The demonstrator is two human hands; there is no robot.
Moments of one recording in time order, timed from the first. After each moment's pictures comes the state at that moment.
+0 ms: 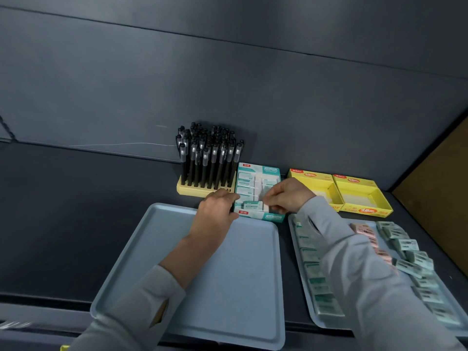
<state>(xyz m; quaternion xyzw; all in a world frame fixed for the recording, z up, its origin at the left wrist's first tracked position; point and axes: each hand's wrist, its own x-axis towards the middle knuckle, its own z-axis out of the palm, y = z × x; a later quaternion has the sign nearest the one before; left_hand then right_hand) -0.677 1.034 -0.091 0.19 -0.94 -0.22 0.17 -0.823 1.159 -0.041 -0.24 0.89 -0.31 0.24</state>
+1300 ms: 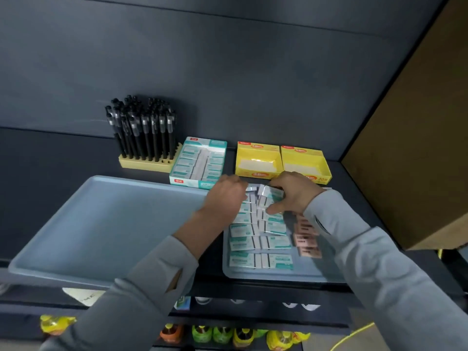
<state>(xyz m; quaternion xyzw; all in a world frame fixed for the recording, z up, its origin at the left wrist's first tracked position) -0.752 1.180 -0.082 0.12 -0.98 -0.10 0.07 -0.863 1.321 -0.036 -0.45 0.88 -0.02 0.14</state>
